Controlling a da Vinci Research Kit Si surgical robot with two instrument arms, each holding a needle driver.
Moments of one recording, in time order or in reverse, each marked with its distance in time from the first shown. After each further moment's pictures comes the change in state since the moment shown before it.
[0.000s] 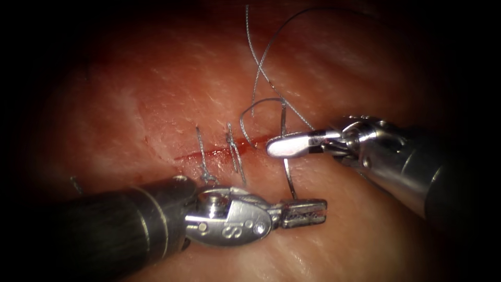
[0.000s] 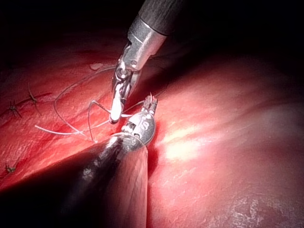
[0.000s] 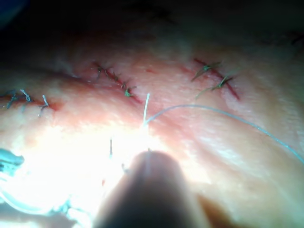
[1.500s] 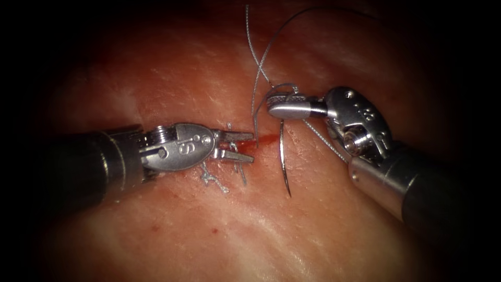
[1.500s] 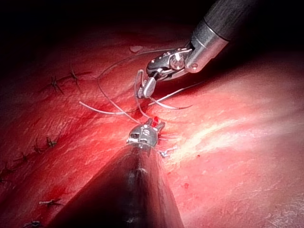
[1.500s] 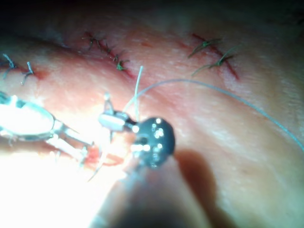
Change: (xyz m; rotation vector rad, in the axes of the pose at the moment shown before) right arm 0.004 0.003 -0.001 -0.017 0.230 -0.720; left arm -0.013 -0.007 -0.005 -0.087 -0.338 -0.473
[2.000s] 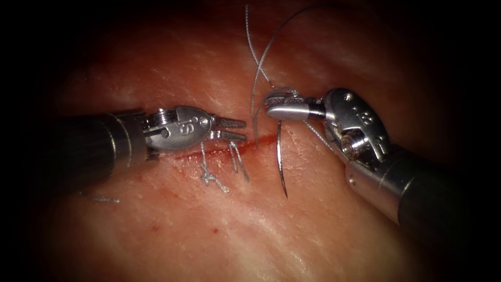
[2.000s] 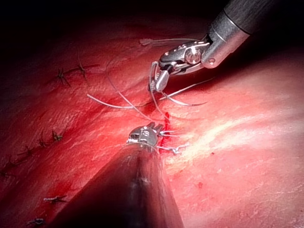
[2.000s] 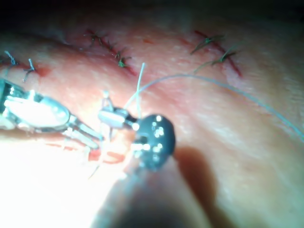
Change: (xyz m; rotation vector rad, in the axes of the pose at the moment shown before) right arm 0.000 0.000 0.000 0.000 0.017 -0.036; left arm -0.003 -0.003 0.002 0.030 -0.056 -0.046
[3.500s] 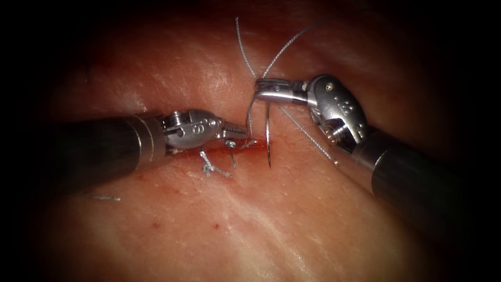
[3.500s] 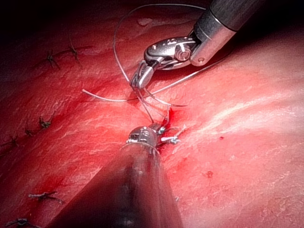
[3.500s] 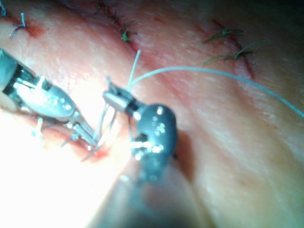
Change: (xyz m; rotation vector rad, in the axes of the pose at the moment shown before) right arm -0.004 0.006 0.001 -0.076 -0.055 -0.277; left arm -0.007 0.000 0.006 -0.043 -0.058 0.012
